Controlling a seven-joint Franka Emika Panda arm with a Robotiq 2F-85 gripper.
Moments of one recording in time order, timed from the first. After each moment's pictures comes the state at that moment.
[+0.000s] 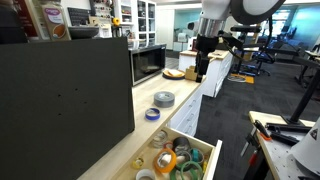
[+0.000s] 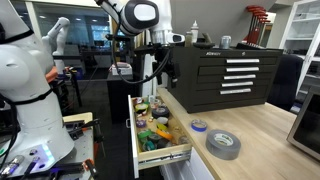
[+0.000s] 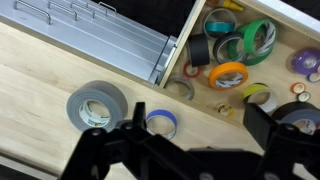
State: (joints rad) arm -0.05 -0.30 -0.08 -2.53 -0.16 2.37 -0.22
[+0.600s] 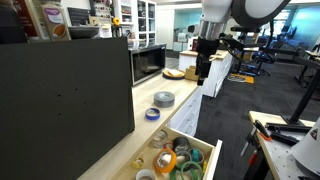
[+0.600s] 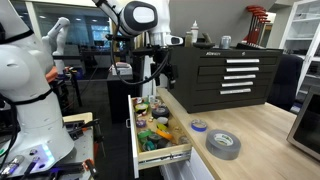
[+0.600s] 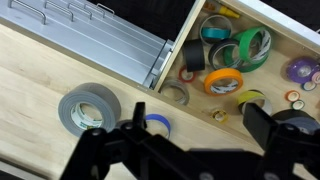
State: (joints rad) arm -0.05 -0.30 -0.07 -2.55 -0.16 2.37 -0.23
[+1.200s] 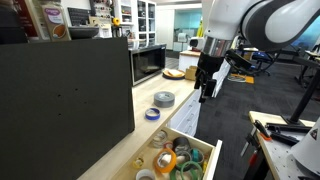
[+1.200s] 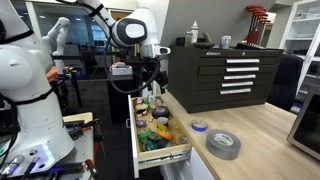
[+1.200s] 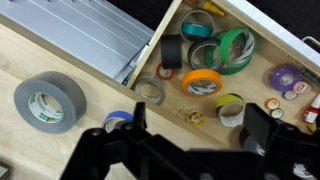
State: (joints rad) arm 0.00 -0.29 0.01 -2.68 -0.16 2.55 -0.19
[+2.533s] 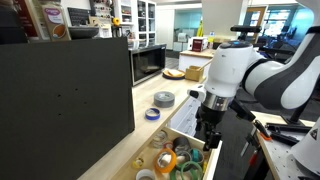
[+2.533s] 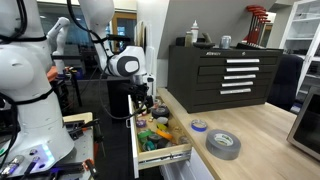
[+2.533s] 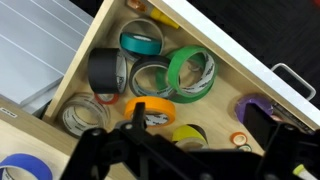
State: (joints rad) arm 0.02 0.06 0.15 -2.76 -0.29 2.92 0.05
